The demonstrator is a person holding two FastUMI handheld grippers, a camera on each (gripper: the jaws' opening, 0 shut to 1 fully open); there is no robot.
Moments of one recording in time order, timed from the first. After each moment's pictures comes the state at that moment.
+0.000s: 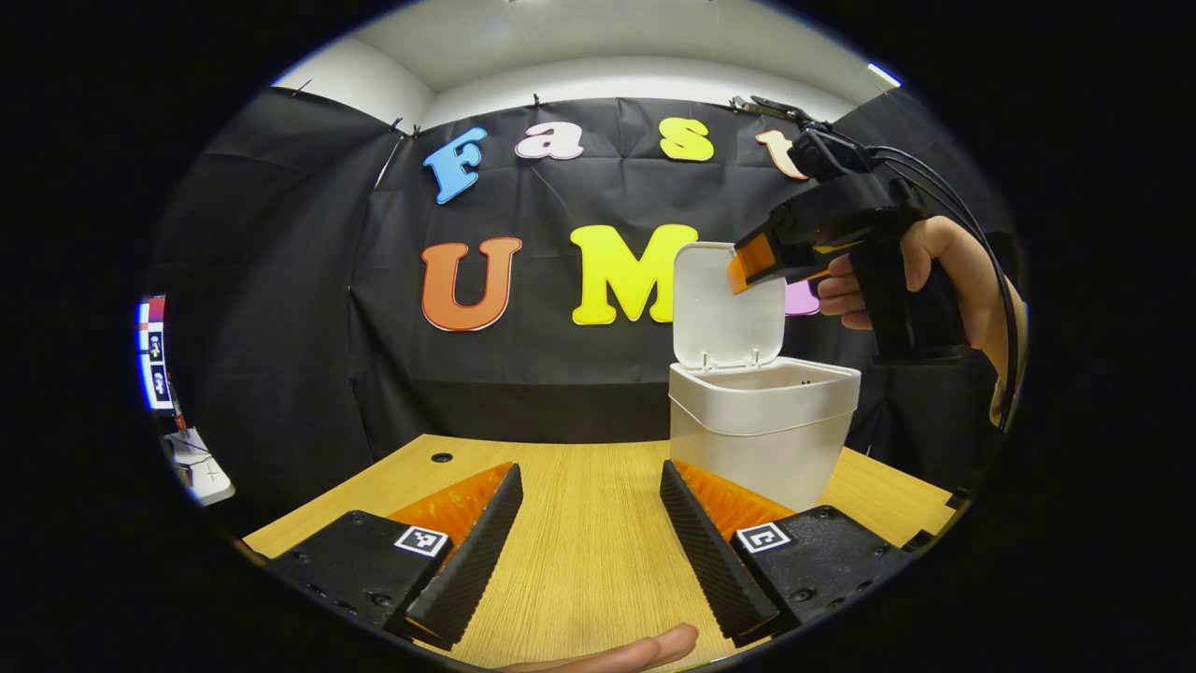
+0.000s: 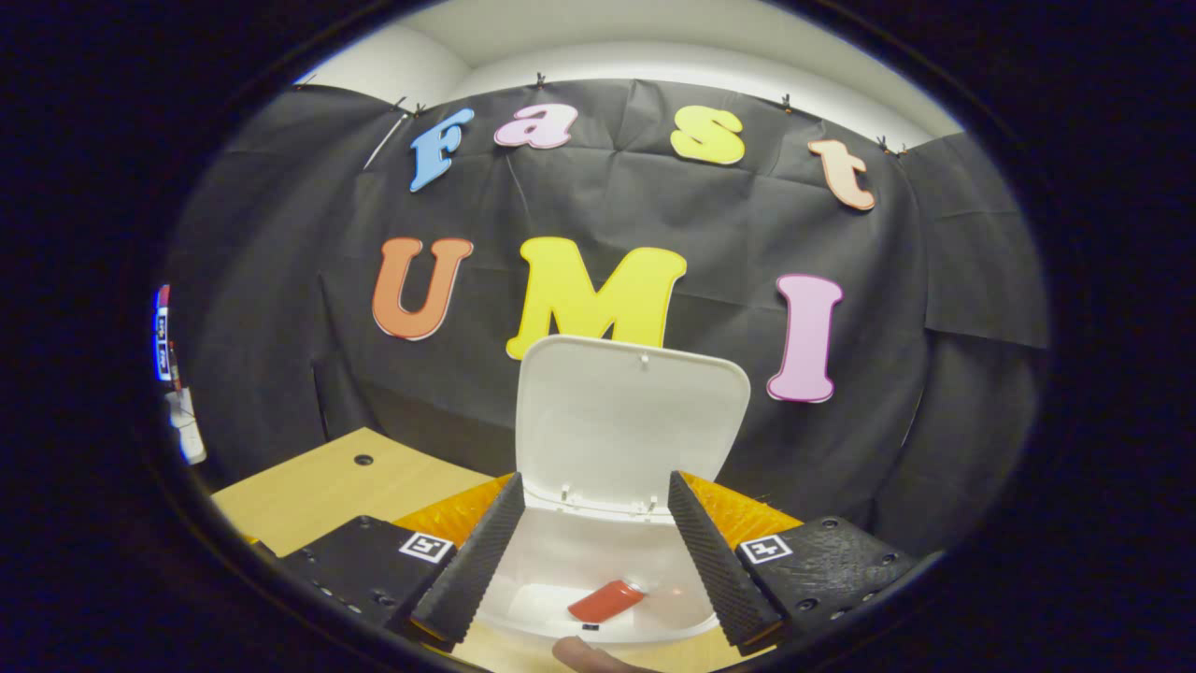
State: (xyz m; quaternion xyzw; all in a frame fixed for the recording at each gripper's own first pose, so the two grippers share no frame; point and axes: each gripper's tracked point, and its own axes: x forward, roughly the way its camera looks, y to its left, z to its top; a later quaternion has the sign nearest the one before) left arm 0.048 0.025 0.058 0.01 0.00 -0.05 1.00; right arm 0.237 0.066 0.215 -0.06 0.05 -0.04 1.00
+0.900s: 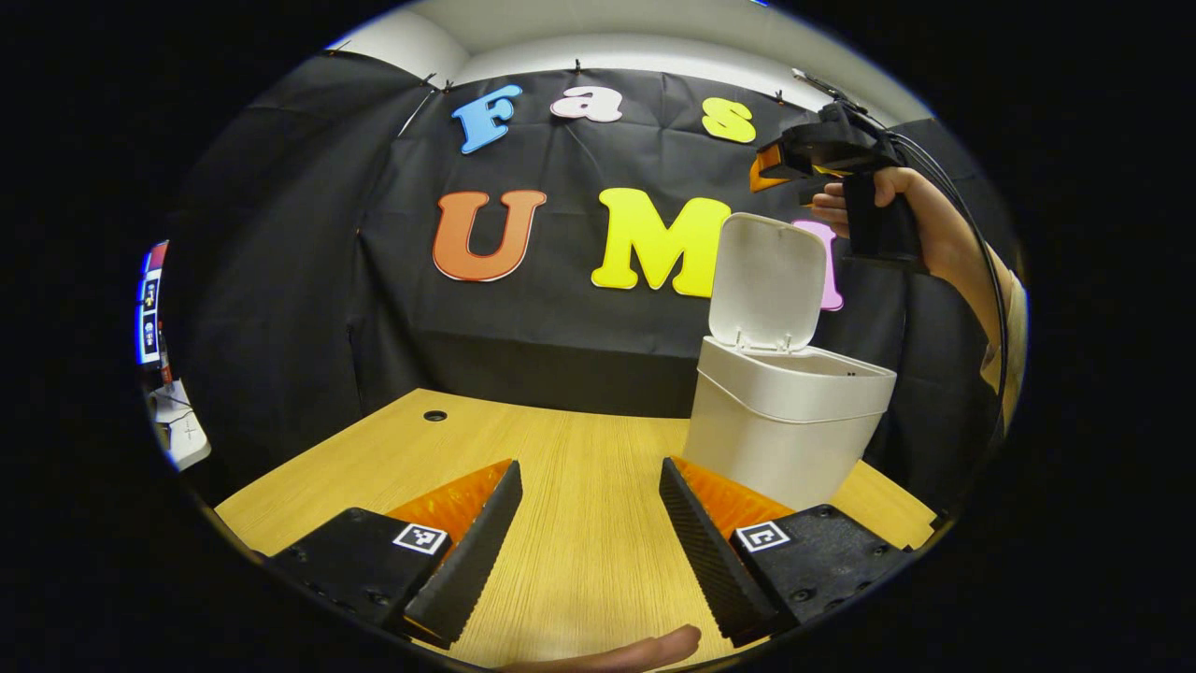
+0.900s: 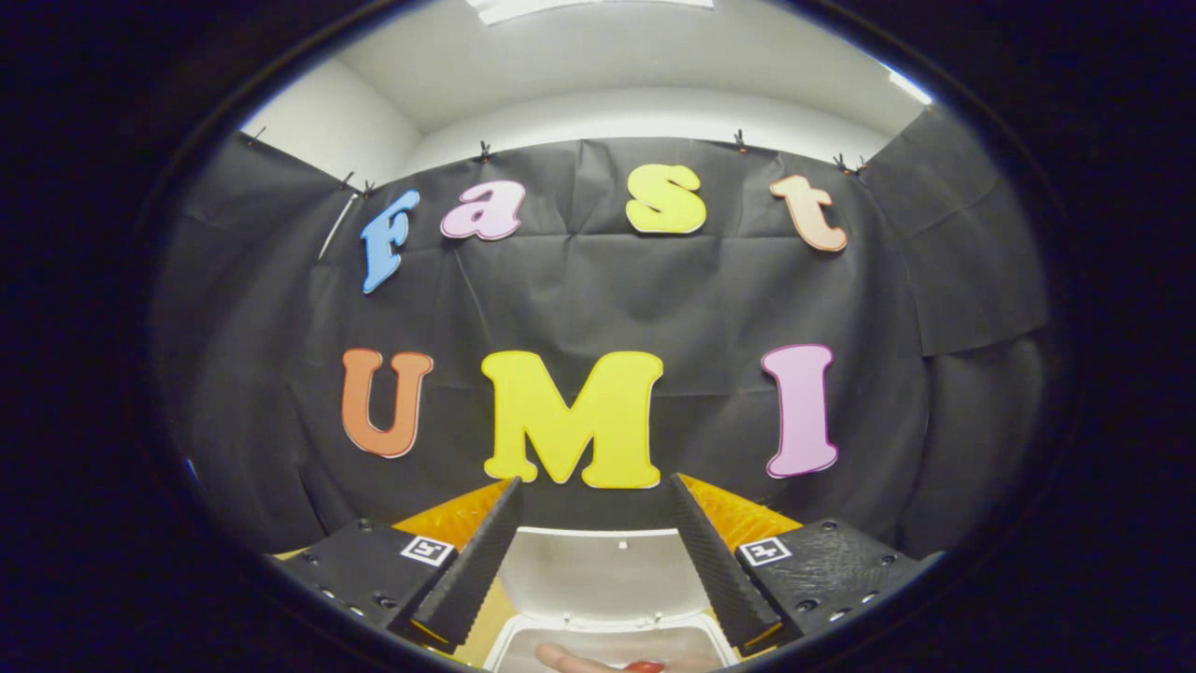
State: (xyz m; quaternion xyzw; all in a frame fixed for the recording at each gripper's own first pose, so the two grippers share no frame) left arm 0.079 0.042 0.023 -0.04 0.06 -0.05 1.00; right arm 0.330 0.051 0.312 0.00 -0.04 -0.07 1.00
